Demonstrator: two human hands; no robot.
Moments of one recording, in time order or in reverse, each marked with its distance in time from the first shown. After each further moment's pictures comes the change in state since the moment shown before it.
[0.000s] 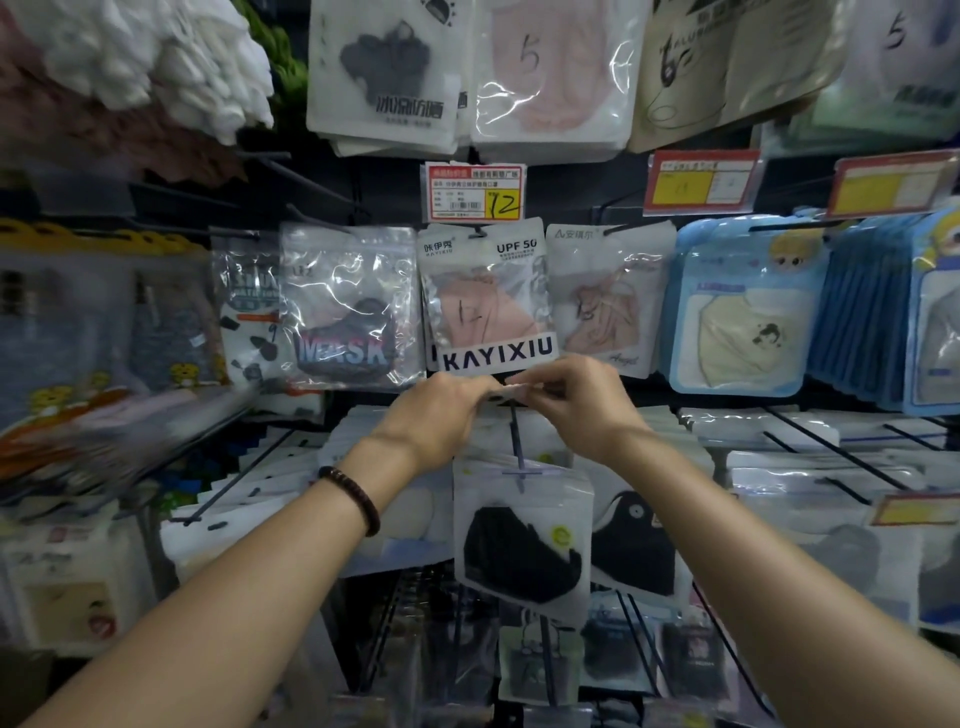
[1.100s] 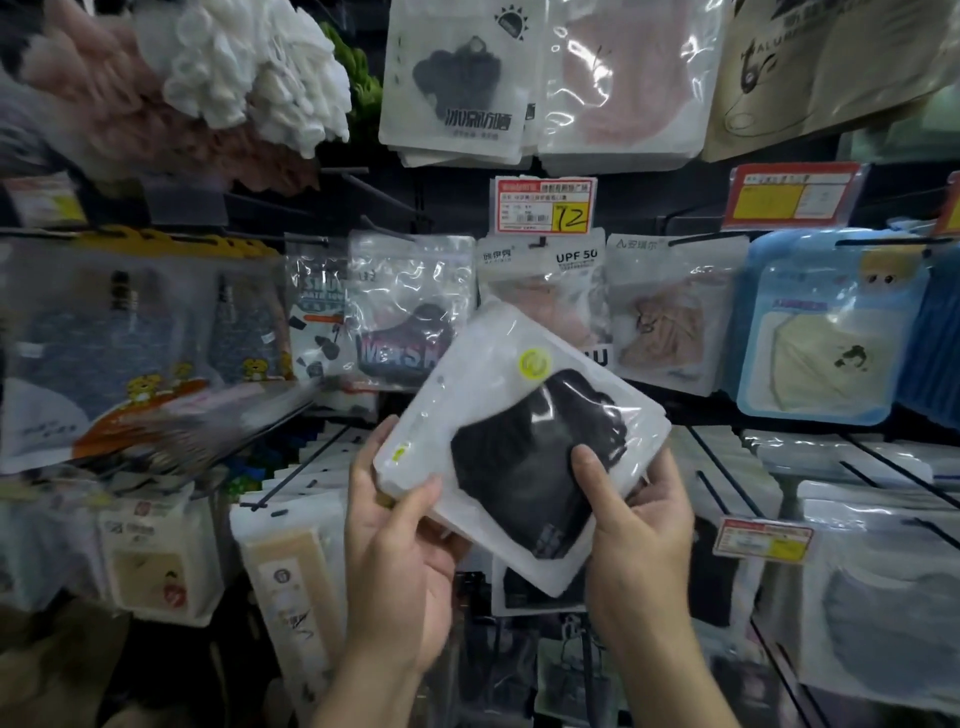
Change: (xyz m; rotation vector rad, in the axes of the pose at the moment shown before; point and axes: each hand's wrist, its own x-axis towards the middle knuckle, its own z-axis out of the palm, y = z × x) left_hand -0.139 0.065 -0.020 -1.722 0.743 -0.608; right_hand -0.112 -0.079 0.045 1.231 0.405 0.283
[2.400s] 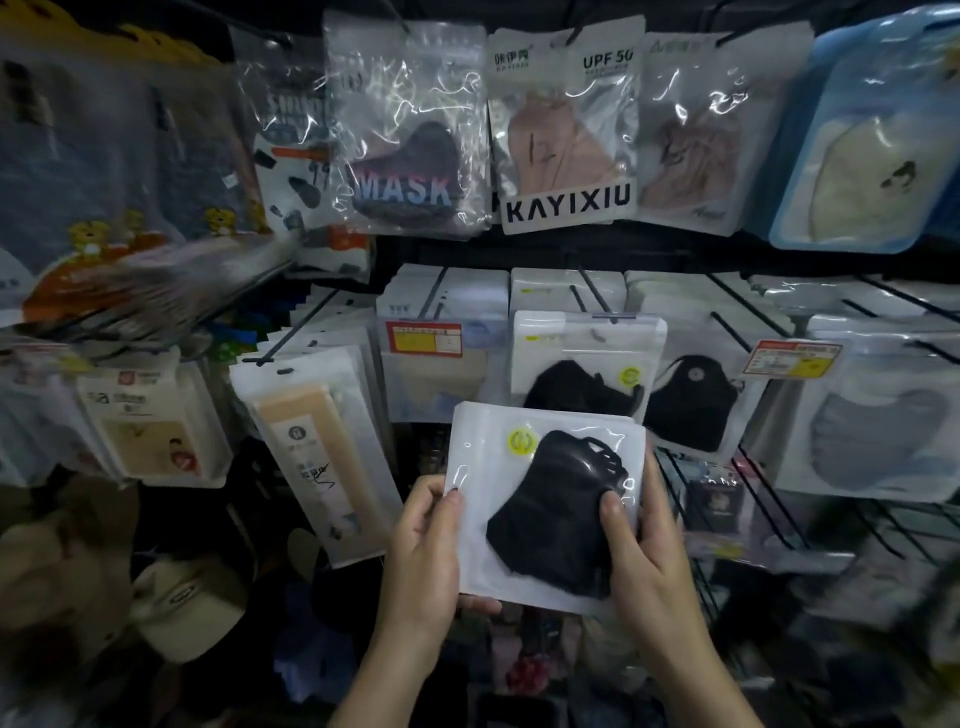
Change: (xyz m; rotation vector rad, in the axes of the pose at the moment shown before) left_hand -0.072 -0.059 -0.117 0.598 0.015 -0.421; right_hand -0.120 0.087 -0.092 -0.634 -0.061 0.148
